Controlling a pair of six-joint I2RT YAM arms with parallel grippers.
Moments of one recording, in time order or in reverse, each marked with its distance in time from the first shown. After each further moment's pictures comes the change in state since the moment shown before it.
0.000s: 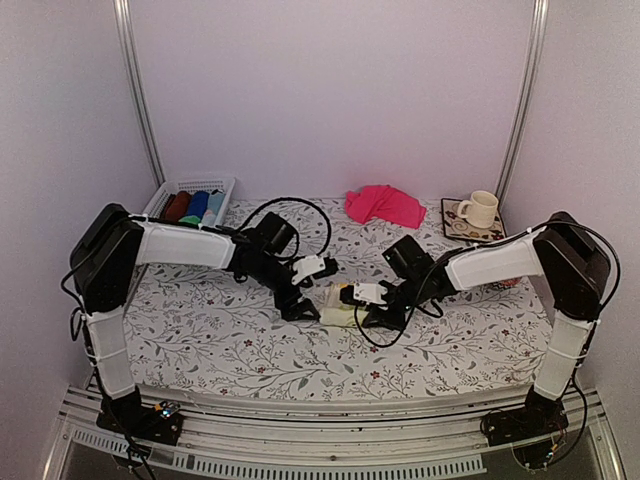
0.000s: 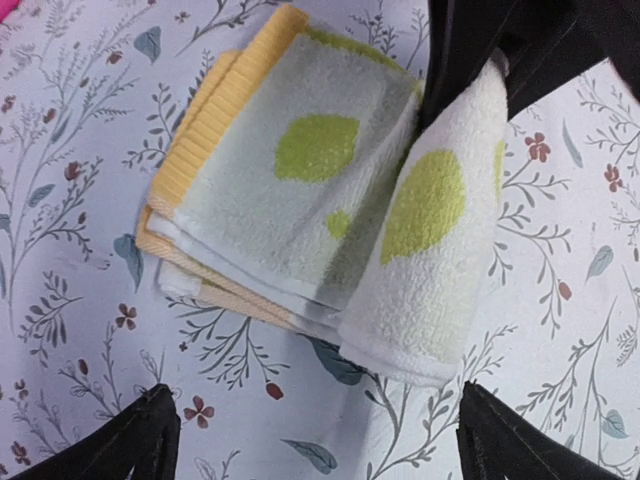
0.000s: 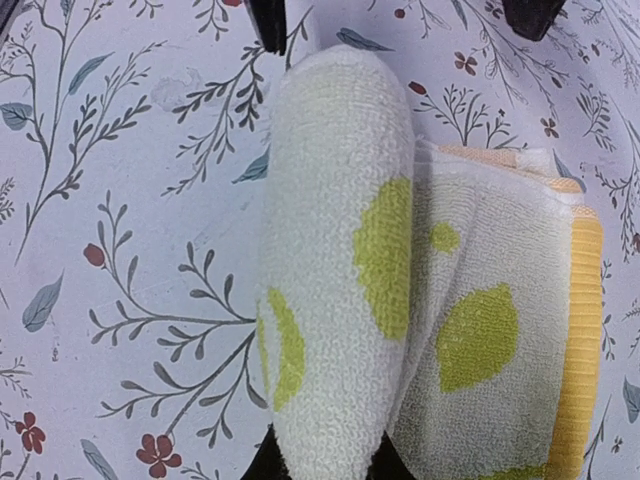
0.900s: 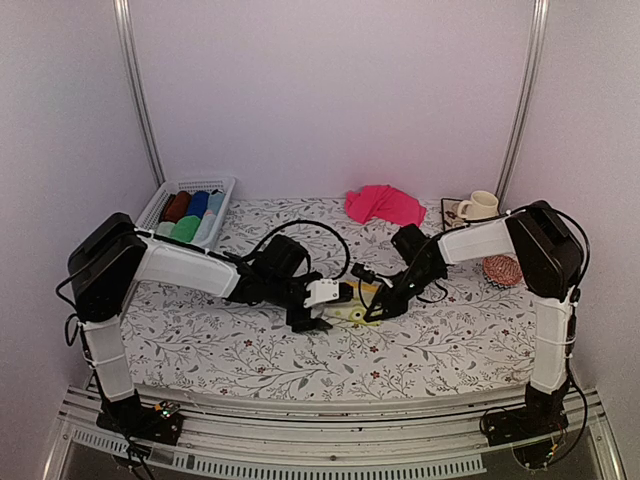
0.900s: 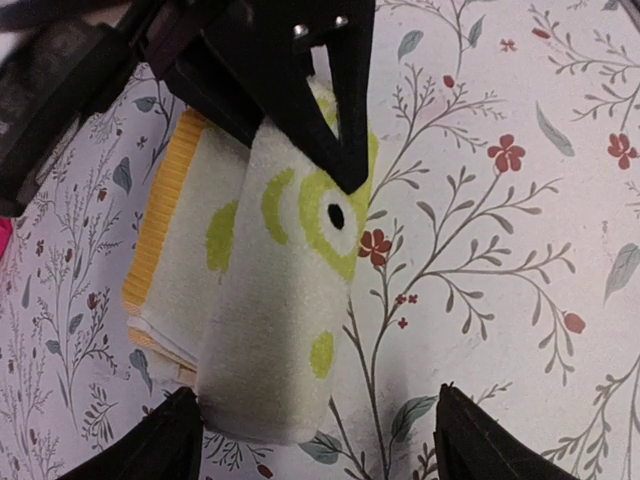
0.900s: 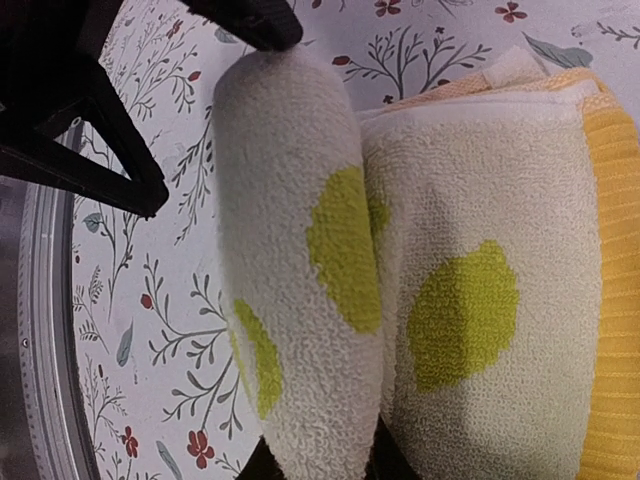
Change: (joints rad) left arm -0.132 -0.069 -0.198 0.349 -0.127 0.176; right arm -0.178 0.202 0.235 -0.285 -0.373 0.233
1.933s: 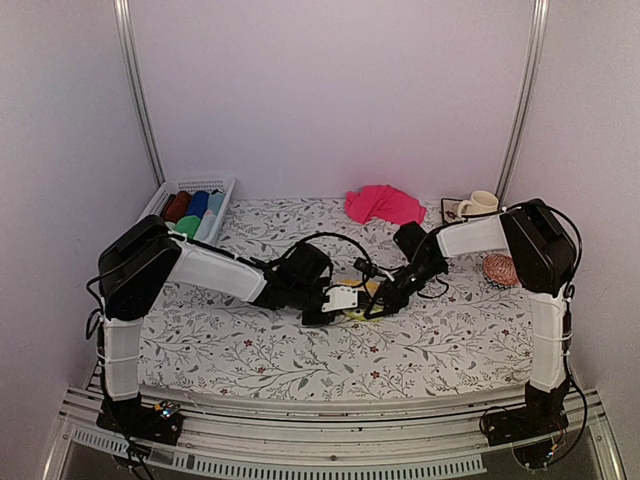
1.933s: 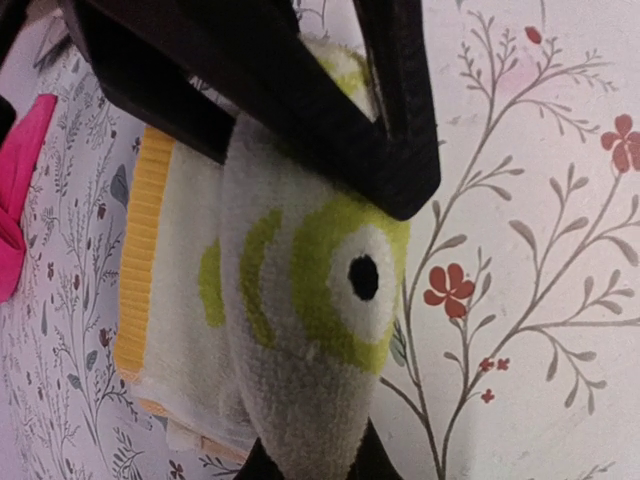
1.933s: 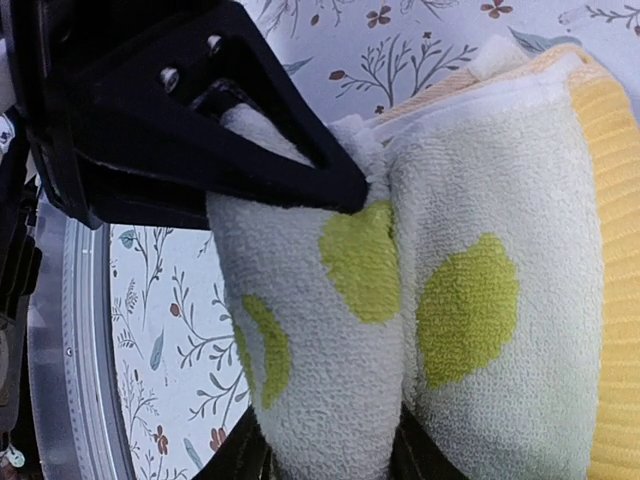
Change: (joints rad) left arm -0.056 0.174 0.137 0.026 -0.185 0.079; right arm -0.045 0.080 0.102 -0.114 -0.119 0.018
